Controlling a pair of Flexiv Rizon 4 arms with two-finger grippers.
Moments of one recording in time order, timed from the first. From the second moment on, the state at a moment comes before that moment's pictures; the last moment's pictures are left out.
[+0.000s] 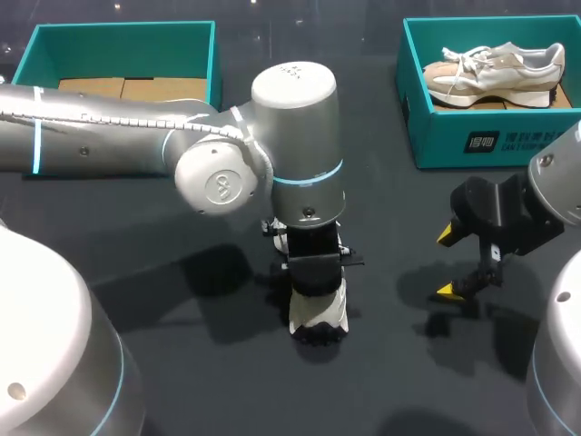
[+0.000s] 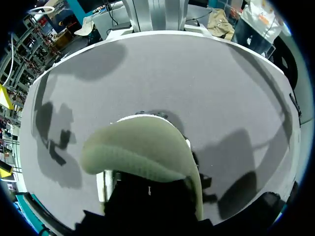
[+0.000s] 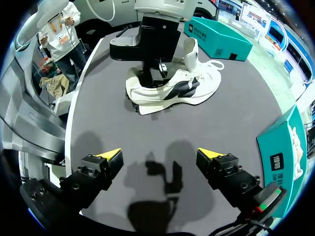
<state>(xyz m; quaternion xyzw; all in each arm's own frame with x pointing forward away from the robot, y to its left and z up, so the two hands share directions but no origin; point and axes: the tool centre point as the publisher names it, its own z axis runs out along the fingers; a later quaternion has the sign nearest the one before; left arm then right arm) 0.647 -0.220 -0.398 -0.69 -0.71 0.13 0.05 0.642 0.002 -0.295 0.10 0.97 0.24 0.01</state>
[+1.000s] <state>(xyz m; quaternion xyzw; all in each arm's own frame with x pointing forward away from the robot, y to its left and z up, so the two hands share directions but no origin) 0.689 -0.210 -0.345 -0.69 -0.72 0.03 -0.07 0.642 0.002 -0.294 0.10 0.97 0.24 0.01</state>
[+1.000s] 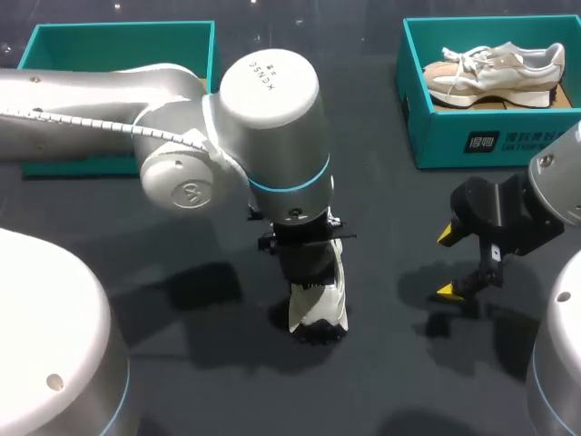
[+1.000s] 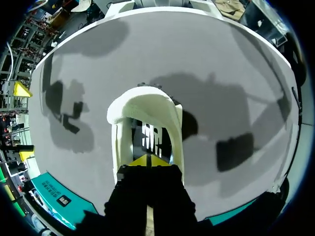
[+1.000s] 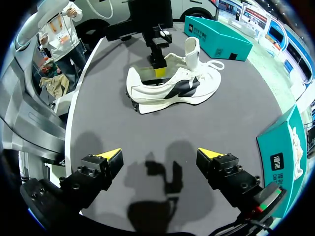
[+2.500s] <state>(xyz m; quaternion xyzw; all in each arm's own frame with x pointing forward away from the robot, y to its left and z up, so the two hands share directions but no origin) 0.722 -0.213 -0.338 -0.69 -0.72 0.07 -0.01 0.642 0.002 -0.294 0.10 0.97 0.24 0.01</state>
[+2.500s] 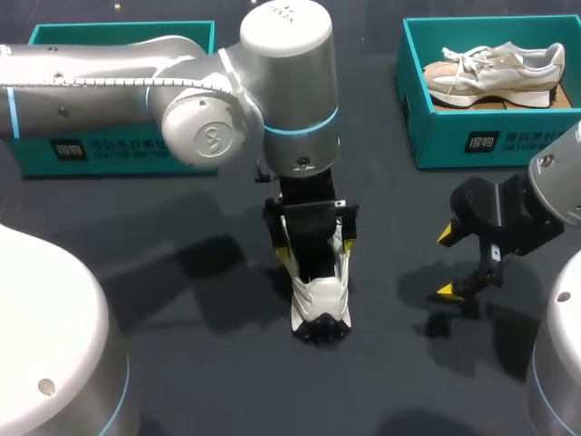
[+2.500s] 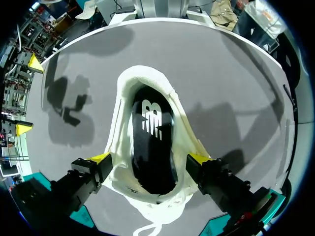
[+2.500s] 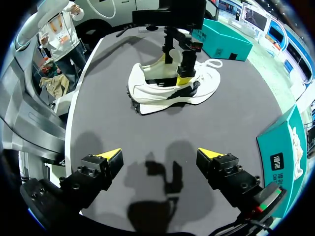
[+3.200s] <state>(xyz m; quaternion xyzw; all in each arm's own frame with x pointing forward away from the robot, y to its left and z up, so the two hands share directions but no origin) 0.777 -0.201 -0.316 -0.66 -0.75 0.07 -0.02 0.641 0.002 -0.294 0.10 0.97 0.24 0.01</state>
